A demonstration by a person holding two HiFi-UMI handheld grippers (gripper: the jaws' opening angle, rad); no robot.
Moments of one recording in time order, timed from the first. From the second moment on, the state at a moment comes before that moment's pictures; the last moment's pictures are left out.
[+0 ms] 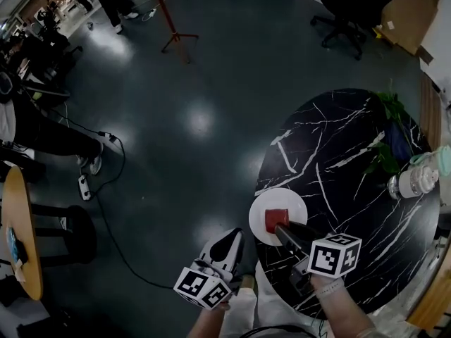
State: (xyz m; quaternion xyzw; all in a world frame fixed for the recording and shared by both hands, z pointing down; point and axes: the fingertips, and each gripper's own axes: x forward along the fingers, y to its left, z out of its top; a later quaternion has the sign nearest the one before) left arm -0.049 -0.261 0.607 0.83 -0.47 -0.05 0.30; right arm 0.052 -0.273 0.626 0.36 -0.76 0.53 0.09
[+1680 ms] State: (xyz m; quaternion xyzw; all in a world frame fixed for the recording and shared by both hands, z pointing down) left arm -0.042 -0.221 0.534 0.86 -0.43 -0.08 0.28; right arm 0.054 -0.215 0.533 0.40 -0.85 0.33 0.13
